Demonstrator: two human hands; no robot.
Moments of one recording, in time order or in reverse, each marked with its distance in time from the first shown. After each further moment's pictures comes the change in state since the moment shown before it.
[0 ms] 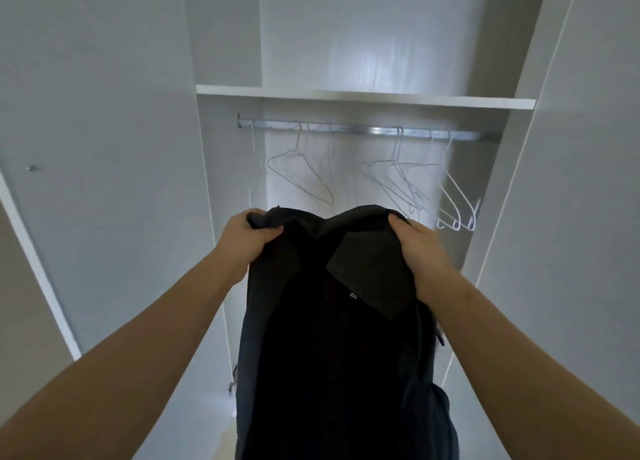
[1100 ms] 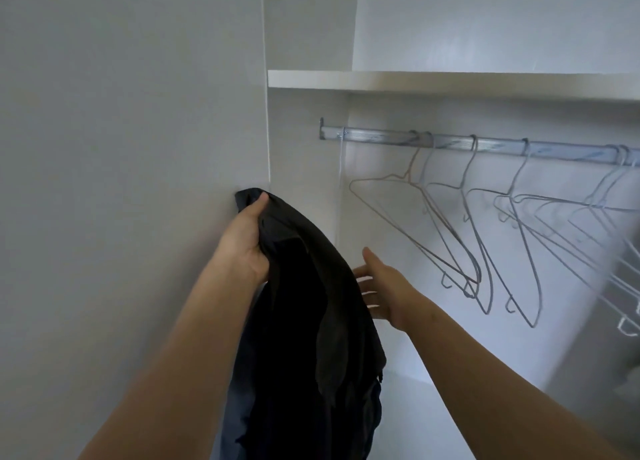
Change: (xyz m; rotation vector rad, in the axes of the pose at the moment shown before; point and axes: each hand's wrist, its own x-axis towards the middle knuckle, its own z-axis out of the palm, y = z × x) left_hand 0.312 -0.017 -0.110 -0.756 0.170 -0.314; right_hand 0.305 0.069 0.293 -0.181 -0.508 0.311
